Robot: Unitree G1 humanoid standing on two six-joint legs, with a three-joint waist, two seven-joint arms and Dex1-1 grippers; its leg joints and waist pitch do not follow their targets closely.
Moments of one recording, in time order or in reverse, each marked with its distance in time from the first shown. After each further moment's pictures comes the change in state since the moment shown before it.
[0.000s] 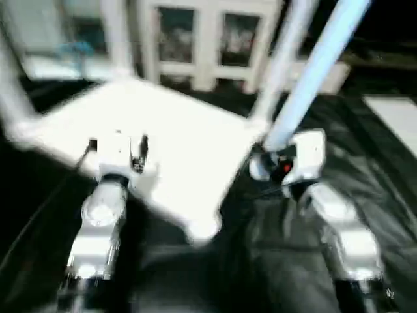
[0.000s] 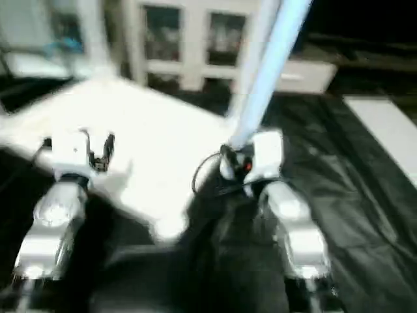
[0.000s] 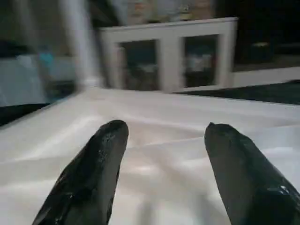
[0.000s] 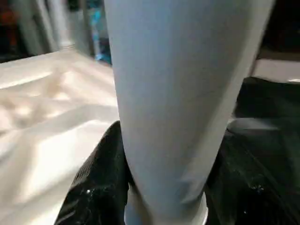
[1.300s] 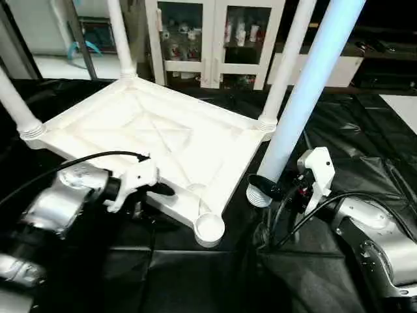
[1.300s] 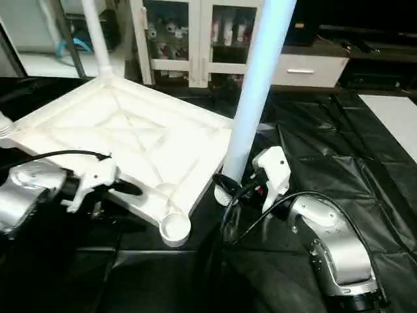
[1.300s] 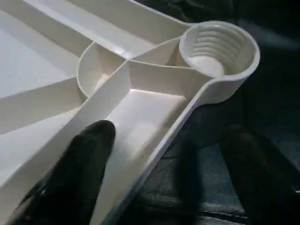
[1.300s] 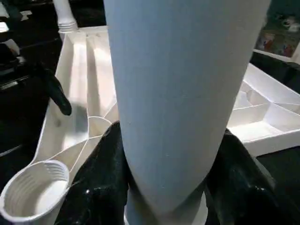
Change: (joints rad) left arm -0.261 0.516 -0.360 0.304 -0.092 0.004 -1.273; right arm 0.074 -0.246 0.063 -0.128 0.152 0.048 0.441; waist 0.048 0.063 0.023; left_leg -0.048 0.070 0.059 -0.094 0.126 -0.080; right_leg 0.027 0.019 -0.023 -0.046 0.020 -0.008
